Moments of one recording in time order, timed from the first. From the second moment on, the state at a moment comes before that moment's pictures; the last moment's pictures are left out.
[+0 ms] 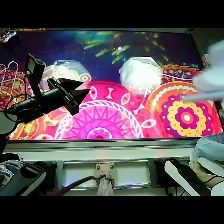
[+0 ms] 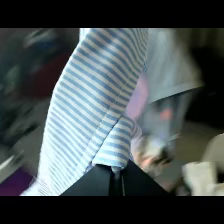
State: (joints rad) left arm -0.42 -0.71 0.85 0.71 -0.64 -0.76; right arm -0.37 -1.00 1.96 -2.26 1.16 2.11
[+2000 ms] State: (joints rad) left arm -0.42 -0.70 0.85 0.73 -0.47 -0.62; right arm -1.15 -1.04 1.99 -1.27 0.41 1.99
